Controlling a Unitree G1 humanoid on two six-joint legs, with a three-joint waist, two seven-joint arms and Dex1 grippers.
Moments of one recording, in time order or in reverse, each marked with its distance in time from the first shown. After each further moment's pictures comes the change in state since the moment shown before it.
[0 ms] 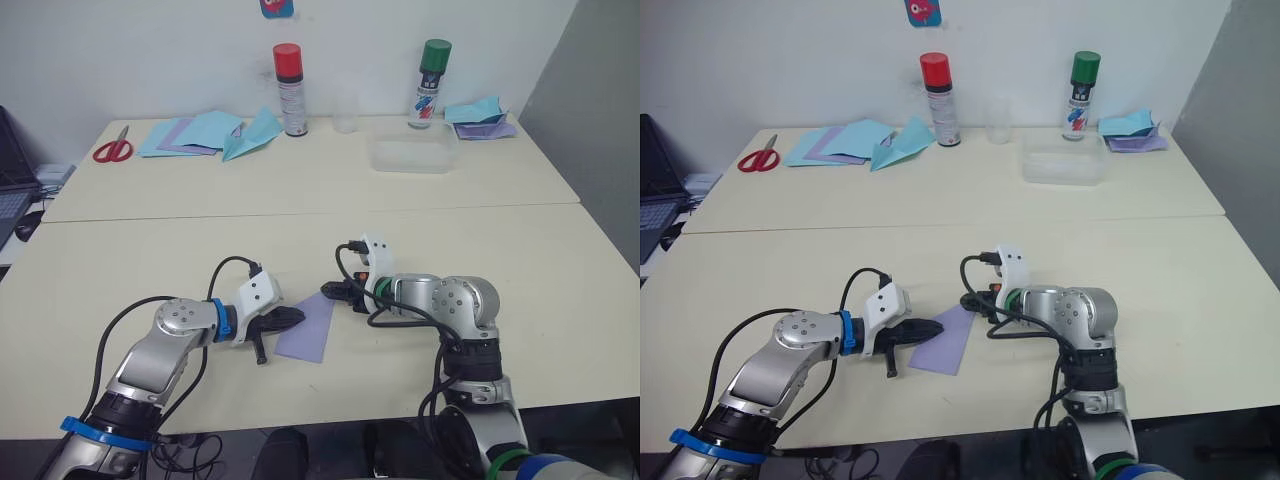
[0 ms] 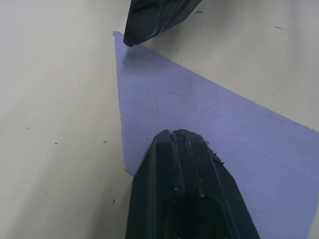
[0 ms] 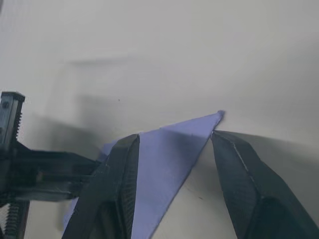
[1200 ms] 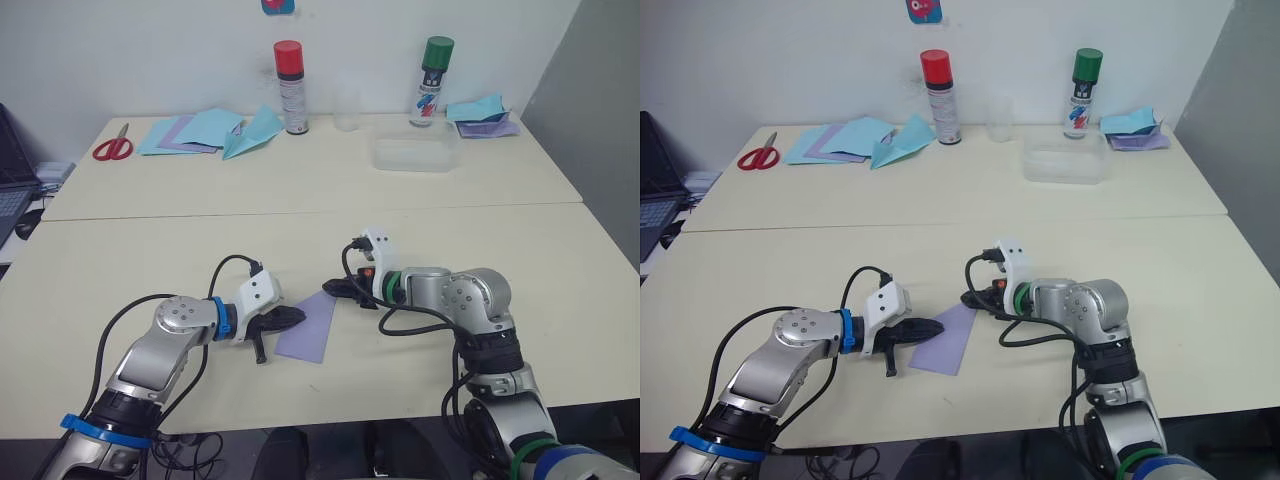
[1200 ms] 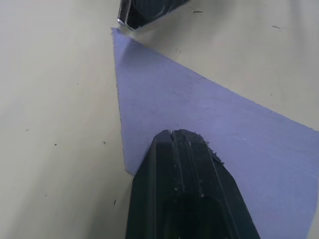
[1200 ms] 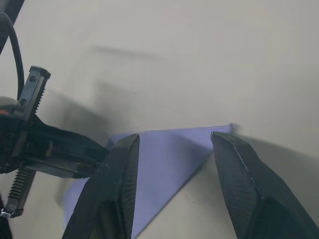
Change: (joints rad) left arm -0.012 0.002 -0.006 0.004 0.001 0.000 -0.021; right arm -0.004 -0.164 0.185 0.018 0.078 -0.123 0.154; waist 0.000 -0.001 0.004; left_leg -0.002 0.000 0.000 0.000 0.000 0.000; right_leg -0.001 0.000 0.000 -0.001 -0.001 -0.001
